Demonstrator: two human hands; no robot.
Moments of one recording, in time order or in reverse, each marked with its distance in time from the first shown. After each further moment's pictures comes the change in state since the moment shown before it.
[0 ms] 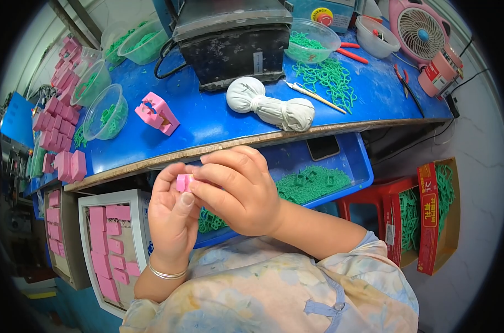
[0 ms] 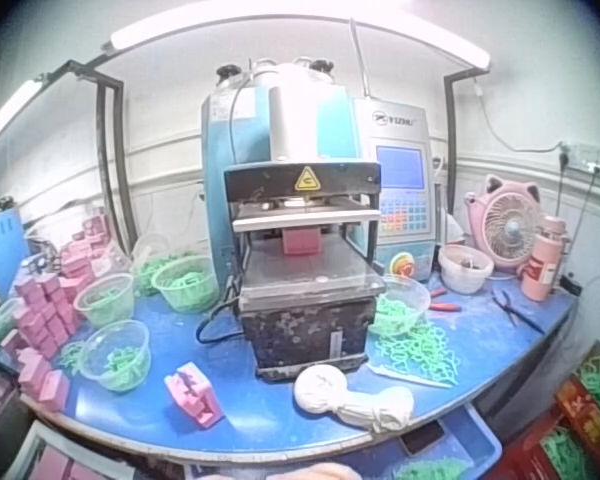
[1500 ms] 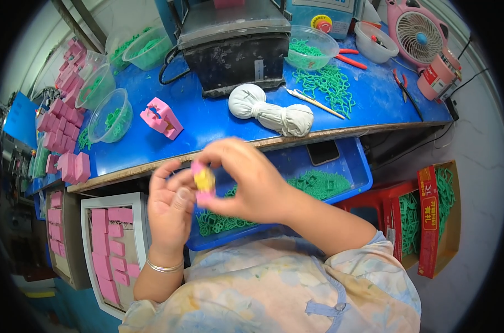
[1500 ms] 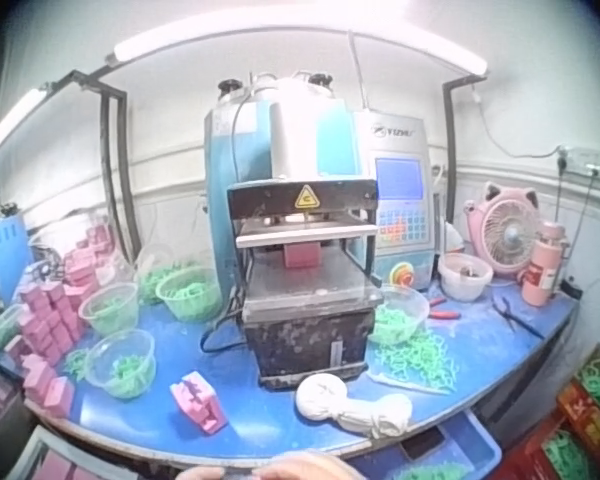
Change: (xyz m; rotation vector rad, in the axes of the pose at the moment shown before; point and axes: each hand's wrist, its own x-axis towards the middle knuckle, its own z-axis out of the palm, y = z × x) left_hand 0.007 -0.001 -0.014 0.188 -0.031 0.043; right_hand 0.022 0.014 -0.015 0.449 -0.324 0.405
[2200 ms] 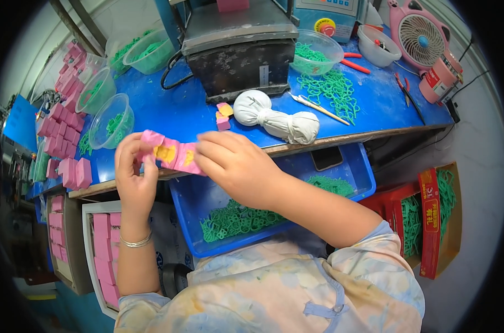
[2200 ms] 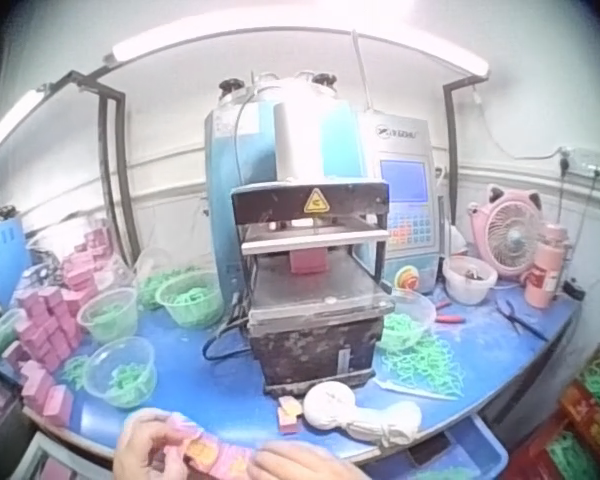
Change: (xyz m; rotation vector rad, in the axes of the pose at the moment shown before) left_hand 0.063 0.036 -0.061 1.099 -0.017 0.562; right_hand 0.020 0.029 0.008 -0.570 -0.056 -0.332
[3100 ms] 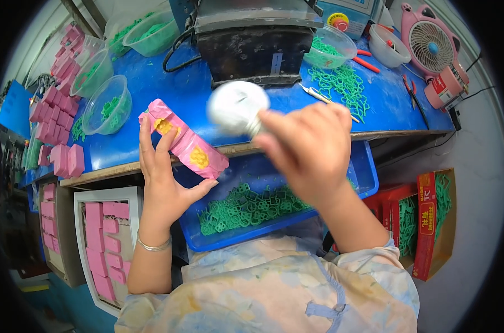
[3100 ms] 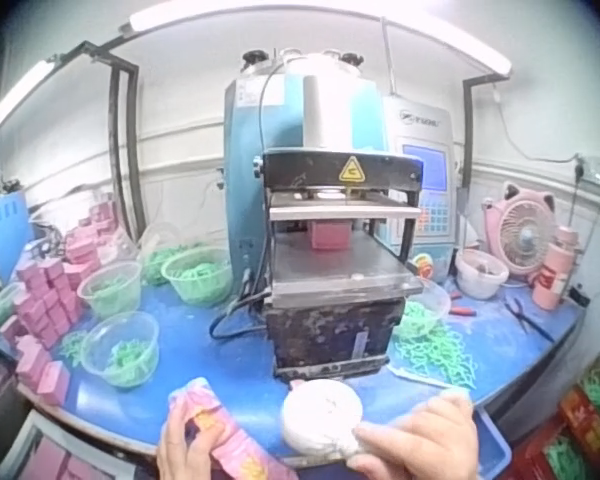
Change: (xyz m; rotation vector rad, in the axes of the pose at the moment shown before) left_hand -0.023 0.023 0.026 0.291 -0.142 -0.089; right_hand -0.012 0.004 -0.057 -0.294 0.202 0.208
